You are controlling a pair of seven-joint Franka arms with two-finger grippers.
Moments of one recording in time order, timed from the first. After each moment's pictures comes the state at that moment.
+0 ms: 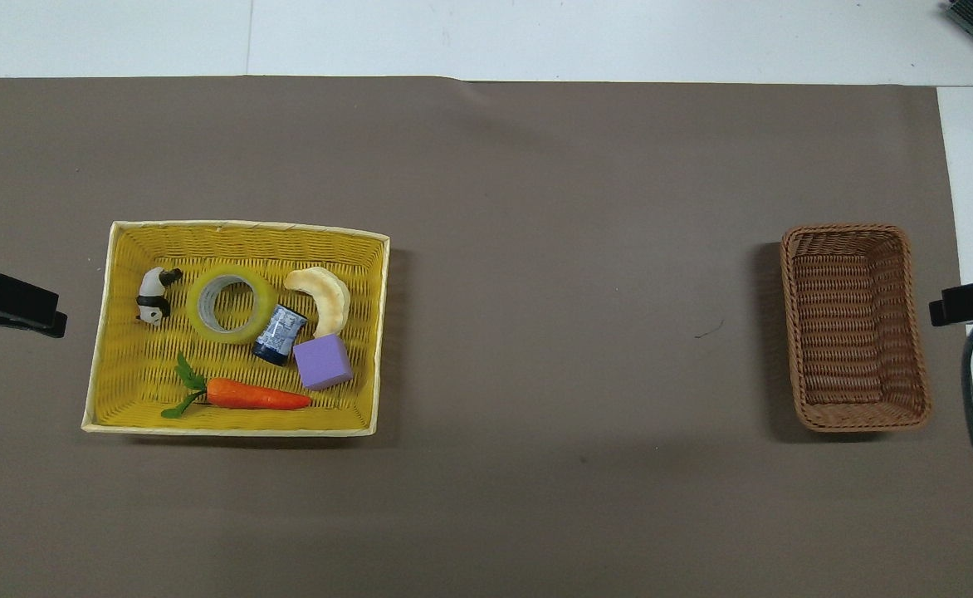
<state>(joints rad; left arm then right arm) 0.06 -0.03 -0.10 -1.53 -0.02 1.36 0.01 0.01 -0.09 -0.07 -1.57 -0.02 1.46 -0.06</state>
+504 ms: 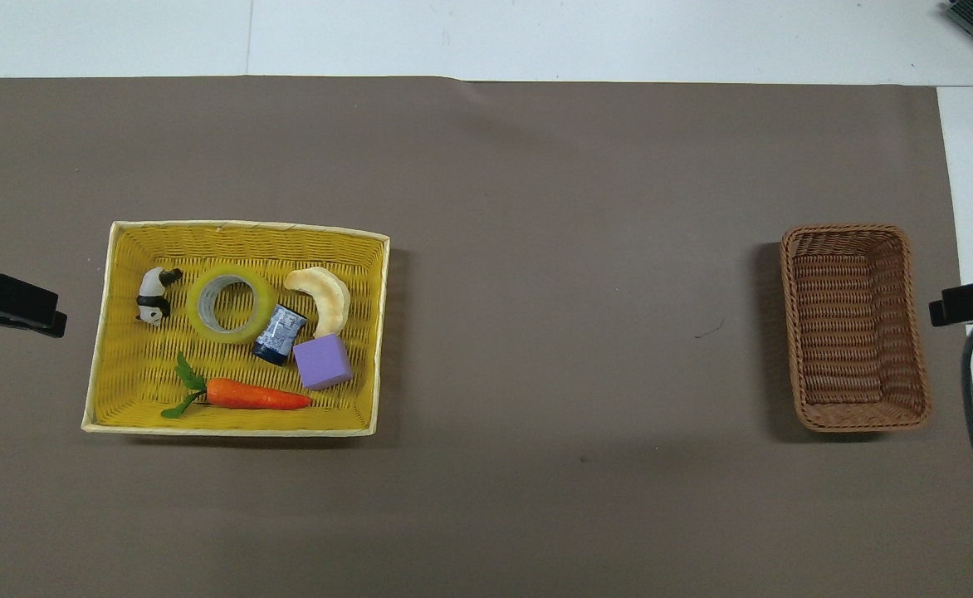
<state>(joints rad) 0.06 -0.03 -0.10 -1.53 -0.02 1.37 0.01 0.01 -0.09 -0.07 -1.57 -0.02 1.46 -0.06</state>
